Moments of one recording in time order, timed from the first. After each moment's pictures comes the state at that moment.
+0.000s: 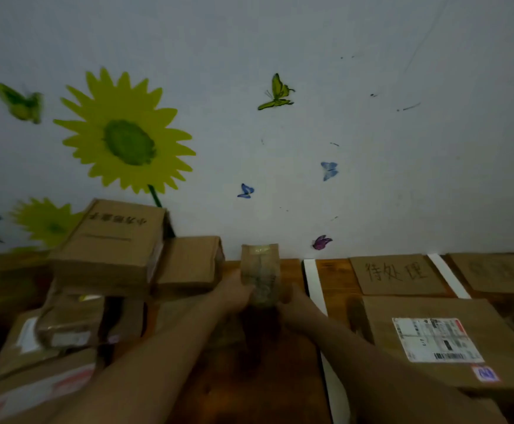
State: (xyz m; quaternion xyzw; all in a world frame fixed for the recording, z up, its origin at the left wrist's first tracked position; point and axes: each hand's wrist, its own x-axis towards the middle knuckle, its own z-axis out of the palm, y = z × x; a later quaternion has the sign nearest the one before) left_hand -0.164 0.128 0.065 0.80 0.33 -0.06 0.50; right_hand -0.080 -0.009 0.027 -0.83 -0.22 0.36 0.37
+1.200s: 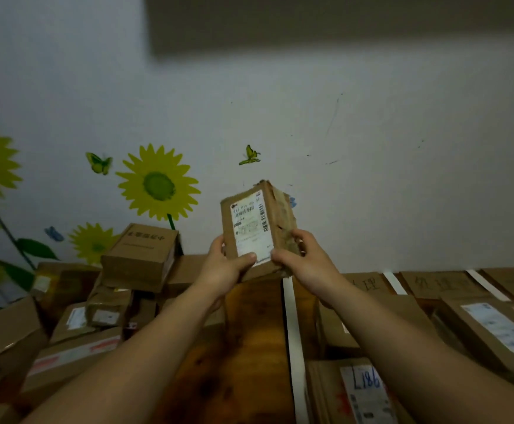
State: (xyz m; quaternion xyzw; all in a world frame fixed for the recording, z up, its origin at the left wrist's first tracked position) left_hand -0.246 -0.009 0.202 0.66 0.26 0.26 0.66; right_hand -0.149 -0.157 0.216 -0.73 -0.30 0.20 0.58
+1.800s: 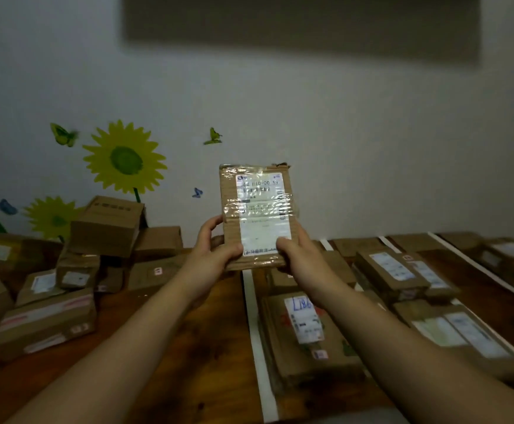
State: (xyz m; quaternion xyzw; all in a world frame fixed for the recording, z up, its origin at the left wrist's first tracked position) left_hand -0.371 -0.122 0.226 0.66 0.12 0.21 0.71; right_hand -0.282 -0.281 0.234 -0.70 -0.29 0.17 0.63
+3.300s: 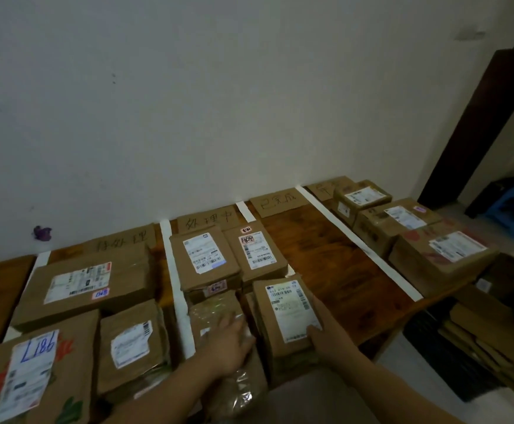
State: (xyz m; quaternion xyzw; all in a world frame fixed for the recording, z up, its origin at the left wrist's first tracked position) left_hand -0.032 -0.571 0.013 0.95 0.07 -0.16 0.26; right_hand 0.015 -0.785 0.037 -0.87 -0.07 0.20 0.44
